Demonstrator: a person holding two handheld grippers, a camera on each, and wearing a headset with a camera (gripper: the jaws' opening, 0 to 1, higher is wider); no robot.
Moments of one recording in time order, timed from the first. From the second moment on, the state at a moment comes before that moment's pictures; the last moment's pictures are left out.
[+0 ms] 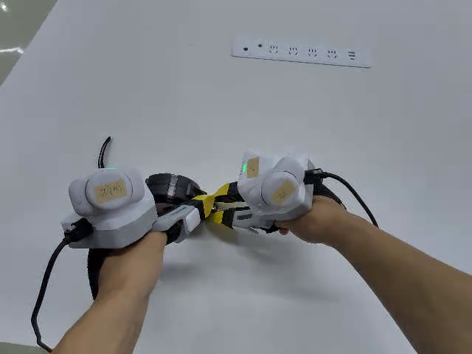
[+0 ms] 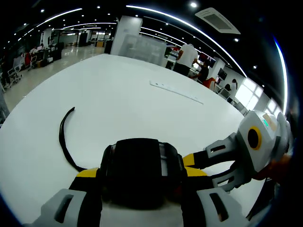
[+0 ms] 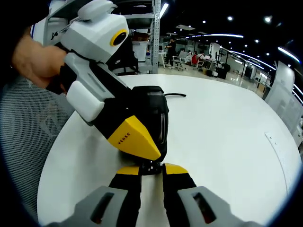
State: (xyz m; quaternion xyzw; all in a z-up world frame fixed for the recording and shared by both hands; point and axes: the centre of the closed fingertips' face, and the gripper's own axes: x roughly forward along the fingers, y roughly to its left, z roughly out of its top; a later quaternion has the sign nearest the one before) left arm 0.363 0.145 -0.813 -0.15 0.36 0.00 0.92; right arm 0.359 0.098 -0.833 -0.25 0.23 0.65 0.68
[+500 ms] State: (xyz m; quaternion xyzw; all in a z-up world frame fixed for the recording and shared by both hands) left arm 0.356 0.146 -0.815 -0.12 0.38 -0.01 0.92; right arm 0.364 0.083 -0.829 -0.25 0.23 0.64 0.69
